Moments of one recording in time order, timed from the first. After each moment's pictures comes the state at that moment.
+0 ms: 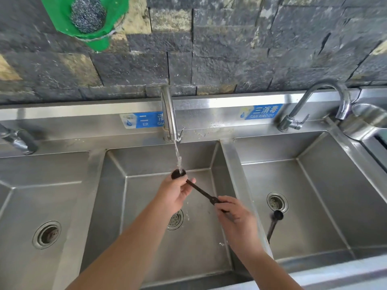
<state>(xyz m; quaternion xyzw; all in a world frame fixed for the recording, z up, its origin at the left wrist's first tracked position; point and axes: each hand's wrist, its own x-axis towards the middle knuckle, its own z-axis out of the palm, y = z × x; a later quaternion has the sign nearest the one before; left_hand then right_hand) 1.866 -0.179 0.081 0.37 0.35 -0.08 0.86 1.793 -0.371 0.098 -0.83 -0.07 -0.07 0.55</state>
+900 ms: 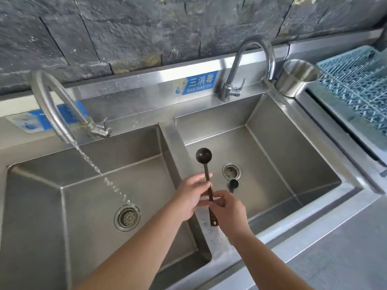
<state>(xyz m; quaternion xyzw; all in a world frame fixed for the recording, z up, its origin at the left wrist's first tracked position) 1.868 -0.373 0.058 0.56 0.17 -0.31 0.75 1.804 -0.495 0.068 -0.85 0.21 0.11 0.47</state>
